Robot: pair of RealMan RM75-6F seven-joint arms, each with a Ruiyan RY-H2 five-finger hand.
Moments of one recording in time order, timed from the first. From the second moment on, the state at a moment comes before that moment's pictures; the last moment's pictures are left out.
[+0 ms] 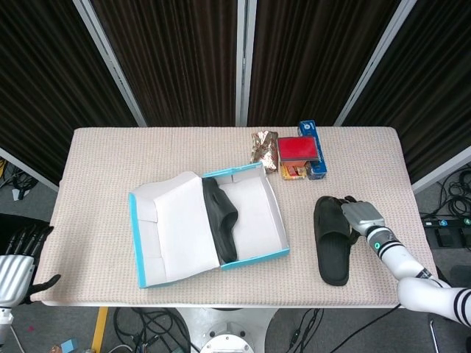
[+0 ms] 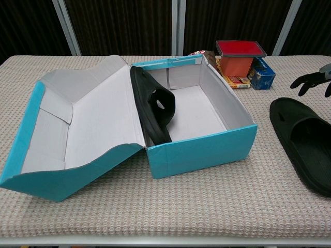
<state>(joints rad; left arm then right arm) -0.03 -1.19 0.04 -1.38 1.60 1.54 -0.11 0.88 -1.09 -0.07 -1.64 -0.69 0.63 -0.28</state>
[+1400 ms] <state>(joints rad) -0.03 -1.19 0.07 -1.35 1.61 1.49 -0.22 1.02 -1.28 -0.13 -1.55 -0.42 0.74 -0.50</state>
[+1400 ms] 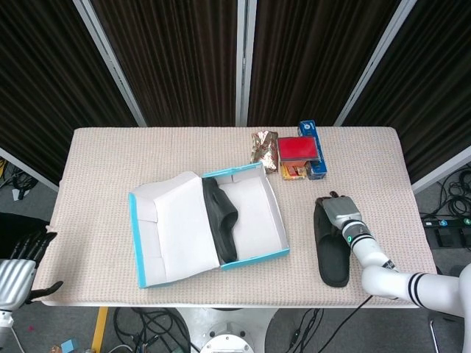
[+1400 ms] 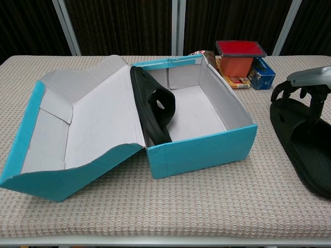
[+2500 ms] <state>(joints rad) -0.05 -1.17 0.09 -1.43 1.63 1.48 -0.19 0.87 -1.12 -0.05 -1.71 -0.74 0.93 -0.37</state>
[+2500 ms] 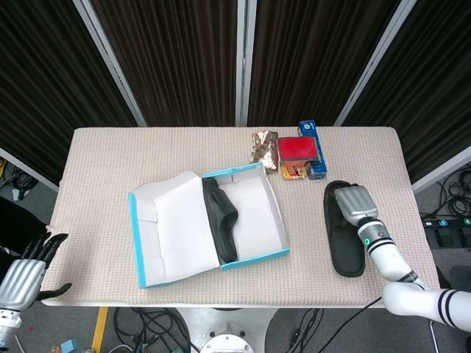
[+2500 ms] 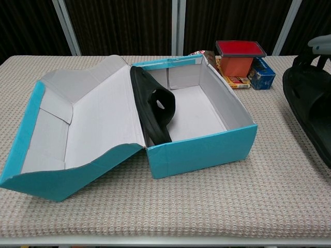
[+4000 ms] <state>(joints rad) -0.04 -1.16 0.06 -1.40 1.60 1.50 -0.18 0.86 -1.43 0.28 -1.32 -1.41 0.90 0.83</state>
